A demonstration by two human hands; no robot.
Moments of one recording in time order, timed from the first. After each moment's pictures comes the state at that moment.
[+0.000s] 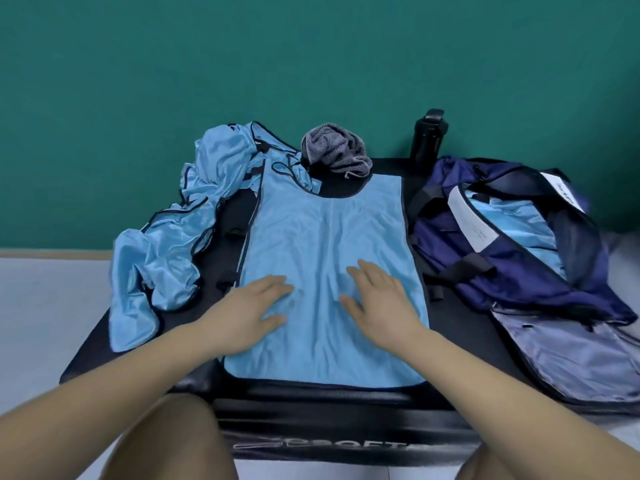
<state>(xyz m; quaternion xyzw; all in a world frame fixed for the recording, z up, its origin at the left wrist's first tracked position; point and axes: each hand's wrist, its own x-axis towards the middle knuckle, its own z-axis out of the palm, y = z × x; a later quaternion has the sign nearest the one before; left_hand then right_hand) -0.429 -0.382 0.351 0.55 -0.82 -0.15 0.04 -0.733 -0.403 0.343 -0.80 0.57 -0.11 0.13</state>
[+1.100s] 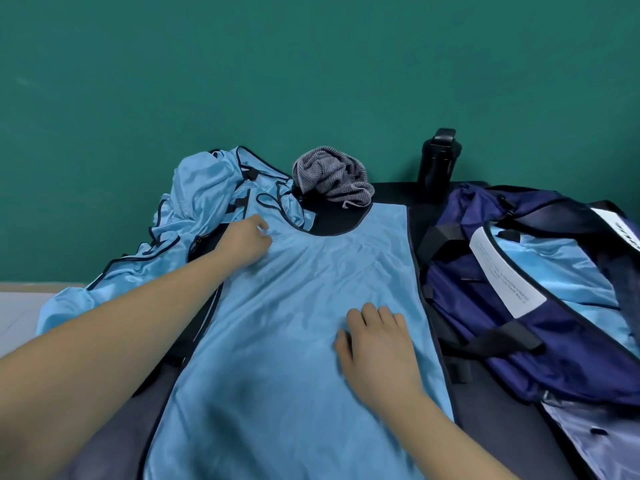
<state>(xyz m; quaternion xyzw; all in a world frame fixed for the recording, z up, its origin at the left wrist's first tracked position) -0.435 -0.646 0.383 0.72 -0.65 -0.17 0.18 -0.716 -0.471 0.308 -0.77 0.59 -0.21 -0.09</state>
